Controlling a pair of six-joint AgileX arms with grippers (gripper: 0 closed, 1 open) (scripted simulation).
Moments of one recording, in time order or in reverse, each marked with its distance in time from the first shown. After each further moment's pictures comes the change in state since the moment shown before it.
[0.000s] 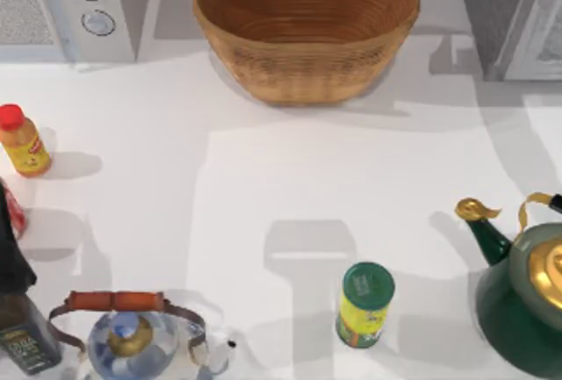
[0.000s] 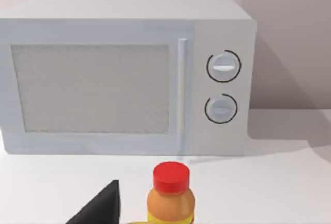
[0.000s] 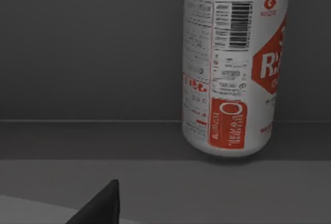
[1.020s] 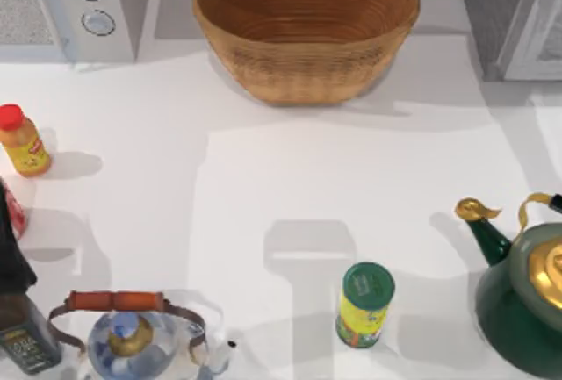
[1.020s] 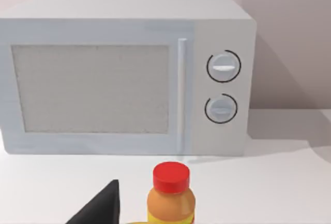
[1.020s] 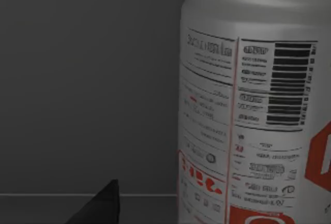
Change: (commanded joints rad) left arm 0.000 0.000 0.000 0.000 0.000 0.000; right arm -0.085 0.337 0.284 0.061 -0.071 0.001
